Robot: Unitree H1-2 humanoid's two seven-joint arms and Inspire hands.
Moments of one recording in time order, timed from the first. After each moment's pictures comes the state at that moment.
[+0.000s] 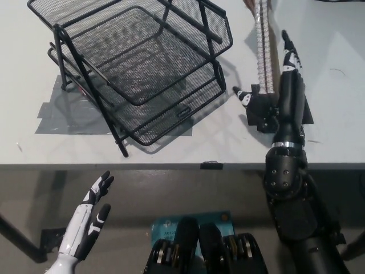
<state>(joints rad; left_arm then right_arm) 0.02 0.19 -0.04 0.04 0.21 -0.33 -0.03 -0.66 0.03 -0.02 0.57 -0.55 -0.25 -0.56</state>
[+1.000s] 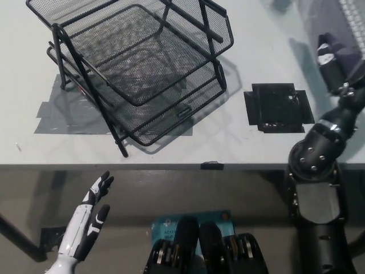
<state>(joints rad) 0.01 0.20 -0.04 0.04 0.20 -0.34 -0.03 -0.71 0.06 -0.25 0.35 -0.39 -0.33 -0.80</state>
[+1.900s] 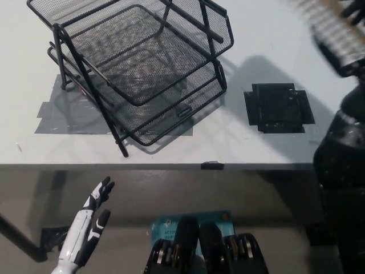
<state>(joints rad) 0.05 0.20 -0.05 0.04 0.20 -0.34 -0.03 -0.66 -0.14 0.07 0.00 -0.67 -0.34 -0.64</state>
